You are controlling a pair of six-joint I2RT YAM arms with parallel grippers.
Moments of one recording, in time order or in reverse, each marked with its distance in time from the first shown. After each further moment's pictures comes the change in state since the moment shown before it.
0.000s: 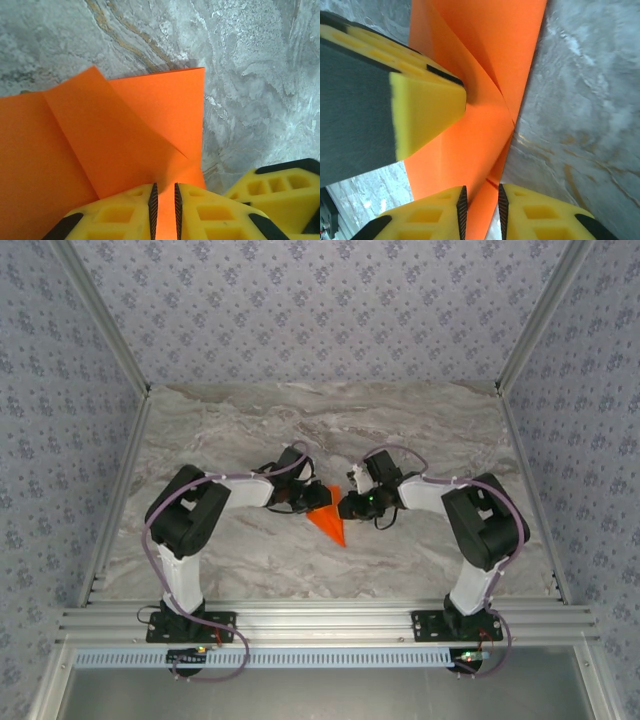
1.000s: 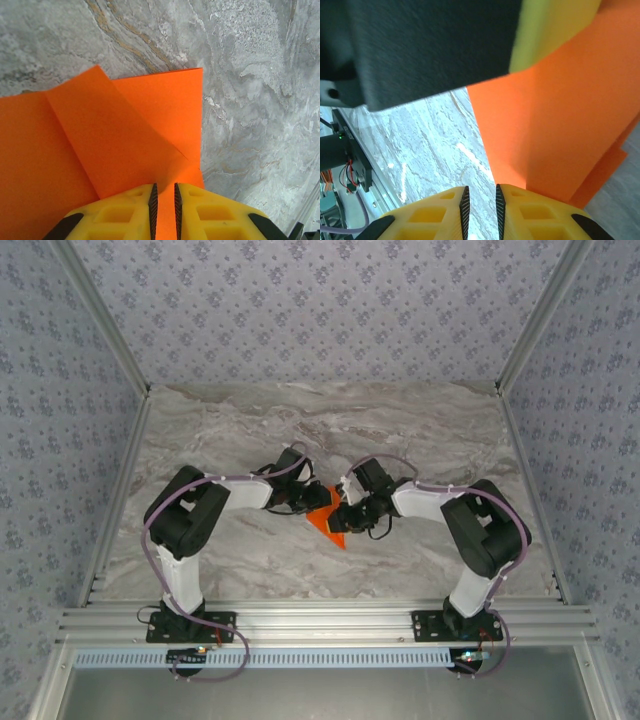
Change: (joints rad) left arm 0.000 -0.004 -0.011 0.020 0.000 -0.006; right arm 0.109 0.000 -0.020 -0.025 -0.117 0.036
